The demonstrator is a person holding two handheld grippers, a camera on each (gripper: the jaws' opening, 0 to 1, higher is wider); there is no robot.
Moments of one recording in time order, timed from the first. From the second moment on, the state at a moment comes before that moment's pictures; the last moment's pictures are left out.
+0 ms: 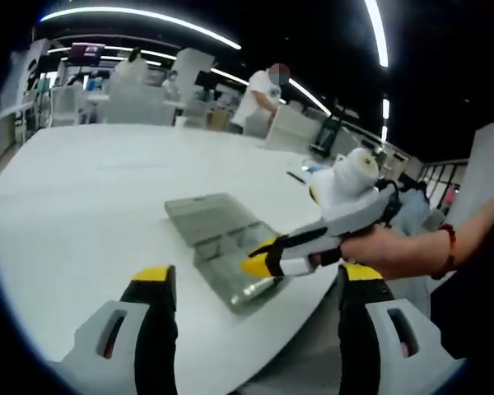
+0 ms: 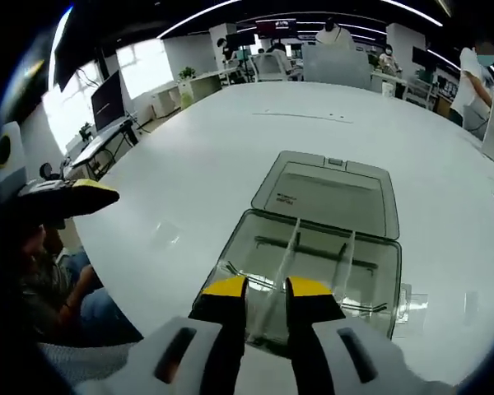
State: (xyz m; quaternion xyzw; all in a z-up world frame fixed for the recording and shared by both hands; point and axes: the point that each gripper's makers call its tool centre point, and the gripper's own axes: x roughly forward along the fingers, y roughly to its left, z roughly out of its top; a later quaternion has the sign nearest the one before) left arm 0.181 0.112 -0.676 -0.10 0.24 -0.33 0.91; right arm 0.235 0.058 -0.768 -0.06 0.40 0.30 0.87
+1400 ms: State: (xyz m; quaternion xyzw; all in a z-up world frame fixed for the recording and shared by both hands) left arm 0.196 0.017 -0.675 -0.05 0.25 -0.32 0.91; right arm 0.253 -0.064 -0.723 0.01 0.33 0.31 0.89
